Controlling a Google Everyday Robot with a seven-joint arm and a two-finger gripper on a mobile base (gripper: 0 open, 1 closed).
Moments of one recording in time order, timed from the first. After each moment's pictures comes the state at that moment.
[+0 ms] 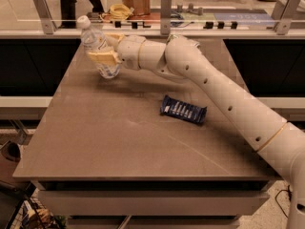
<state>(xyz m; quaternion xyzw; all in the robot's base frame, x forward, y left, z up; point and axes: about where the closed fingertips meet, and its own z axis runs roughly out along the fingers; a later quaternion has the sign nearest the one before) 0.702 0.153 0.921 -0.46 0.54 0.33 0.63</state>
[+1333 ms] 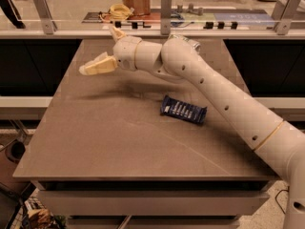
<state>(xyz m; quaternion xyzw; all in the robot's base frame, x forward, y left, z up) 0.697 0.164 0.922 -0.46 0.53 0.33 0.63</state>
